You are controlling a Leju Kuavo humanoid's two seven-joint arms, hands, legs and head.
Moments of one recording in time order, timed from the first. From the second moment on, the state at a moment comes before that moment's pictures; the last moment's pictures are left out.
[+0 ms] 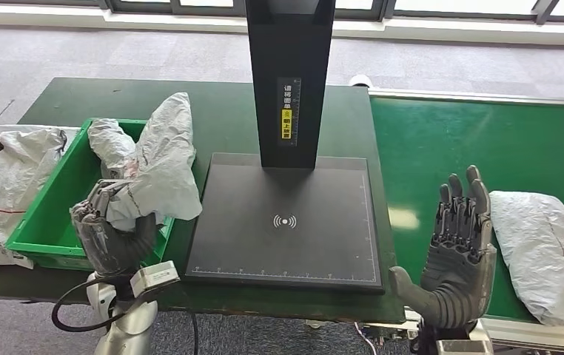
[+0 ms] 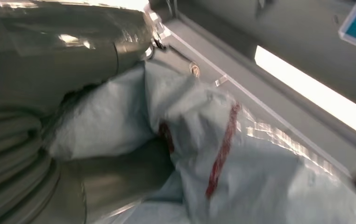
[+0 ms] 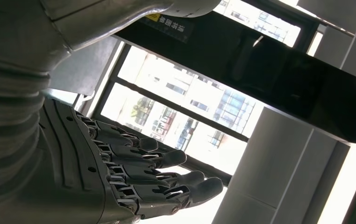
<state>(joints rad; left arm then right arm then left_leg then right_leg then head) -0.06 -0.32 0.01 -1.66 -0.74 0.70 -0.68 0.17 0.14 0.12 -1.87 0.41 -0.22 -0.65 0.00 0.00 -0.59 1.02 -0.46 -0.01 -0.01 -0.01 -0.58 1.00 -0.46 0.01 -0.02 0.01</state>
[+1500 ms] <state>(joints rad) -0.47 -0.22 0.71 -0.91 -1.15 0.71 -0.37 0.06 0.14 0.16 -1.81 0.44 -0.18 -0.59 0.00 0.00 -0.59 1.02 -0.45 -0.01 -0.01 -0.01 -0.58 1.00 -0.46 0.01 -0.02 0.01</state>
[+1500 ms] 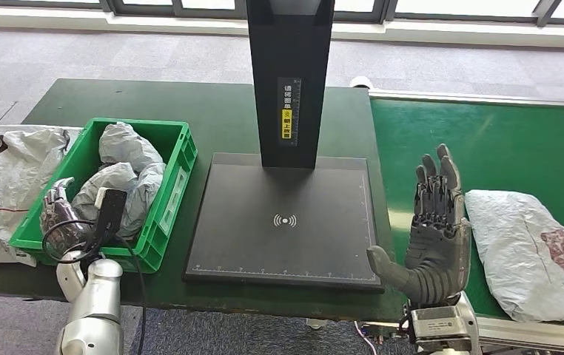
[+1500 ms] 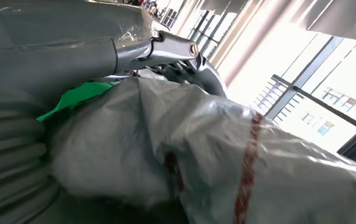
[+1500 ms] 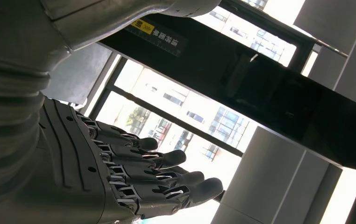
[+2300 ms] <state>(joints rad) -0.17 -0.33 0.30 -1.50 -0.83 0.70 -0.61 0.02 0.14 0.16 -1.55 1.01 -0.30 -0.18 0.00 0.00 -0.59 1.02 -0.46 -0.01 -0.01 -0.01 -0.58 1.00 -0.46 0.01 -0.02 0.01</state>
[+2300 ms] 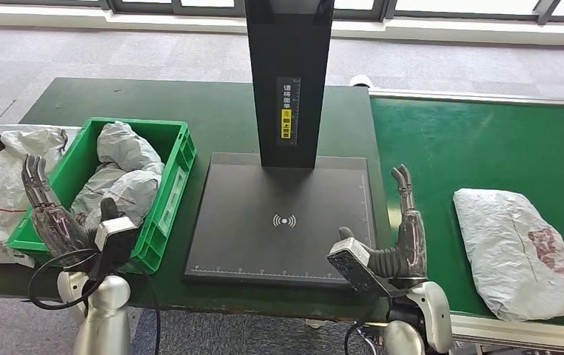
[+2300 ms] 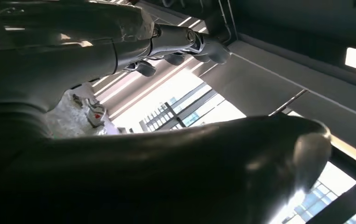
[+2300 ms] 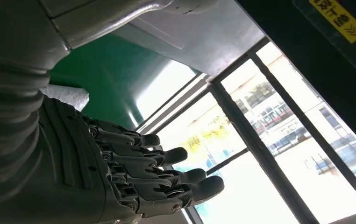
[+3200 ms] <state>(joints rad) -0.15 -0.33 0.19 -1.55 -0.73 0.70 -0.67 0.01 0.11 0.16 -1.44 1.03 -0.28 -0.12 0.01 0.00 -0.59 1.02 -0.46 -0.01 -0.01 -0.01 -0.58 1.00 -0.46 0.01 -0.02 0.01</state>
